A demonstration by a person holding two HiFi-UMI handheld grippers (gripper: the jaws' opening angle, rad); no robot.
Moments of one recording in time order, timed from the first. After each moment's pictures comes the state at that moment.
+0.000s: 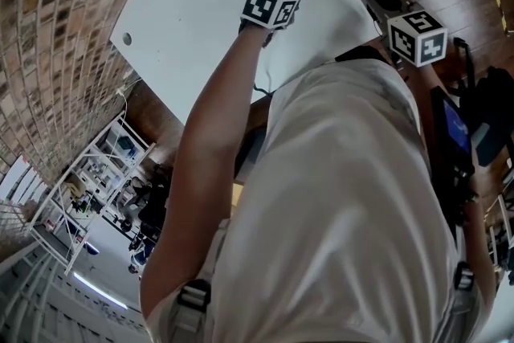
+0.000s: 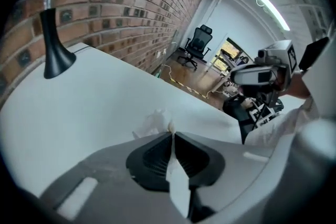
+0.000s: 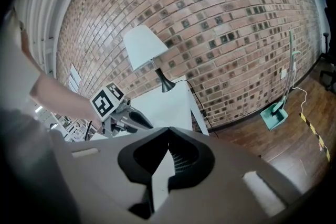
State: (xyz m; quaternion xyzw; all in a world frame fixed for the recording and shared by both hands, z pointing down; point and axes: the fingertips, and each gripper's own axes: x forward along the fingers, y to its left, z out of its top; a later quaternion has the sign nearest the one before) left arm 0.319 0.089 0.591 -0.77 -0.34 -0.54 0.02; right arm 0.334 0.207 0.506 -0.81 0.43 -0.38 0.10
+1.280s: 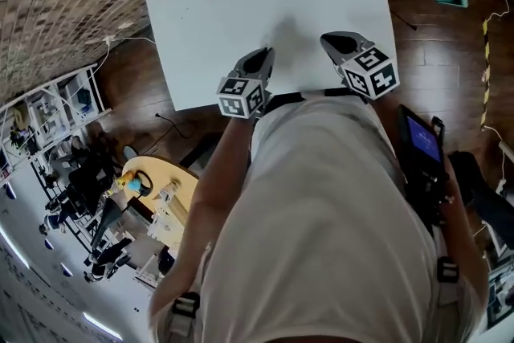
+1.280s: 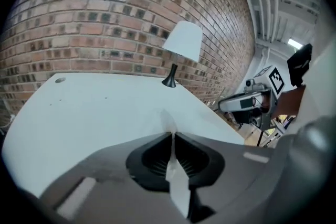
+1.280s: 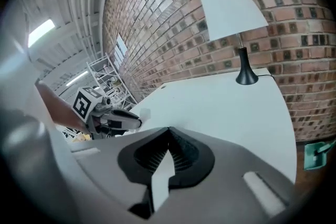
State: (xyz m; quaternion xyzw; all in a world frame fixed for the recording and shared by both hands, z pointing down) left arm 0.125 -0.067 0.520 -0.93 -0.02 -0.34 -0.16; right arm 0.211 0.031 0.485 -0.67 0.65 -0.36 -0.03
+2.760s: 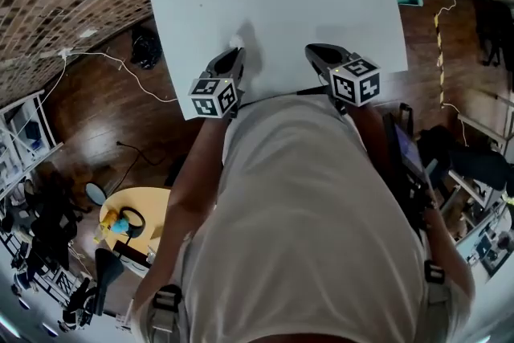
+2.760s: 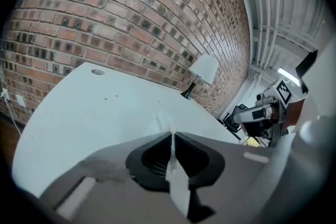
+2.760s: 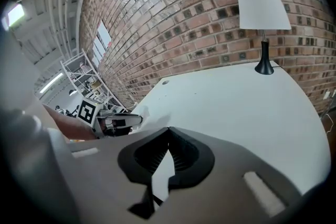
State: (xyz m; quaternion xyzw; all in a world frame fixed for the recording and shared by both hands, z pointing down) left arm 0.010 -0.263 0.538 -0.93 -0.06 -0.27 -0.24; right arm 0.077 -0.124 0.477 -0.73 0.55 -0.42 -0.03
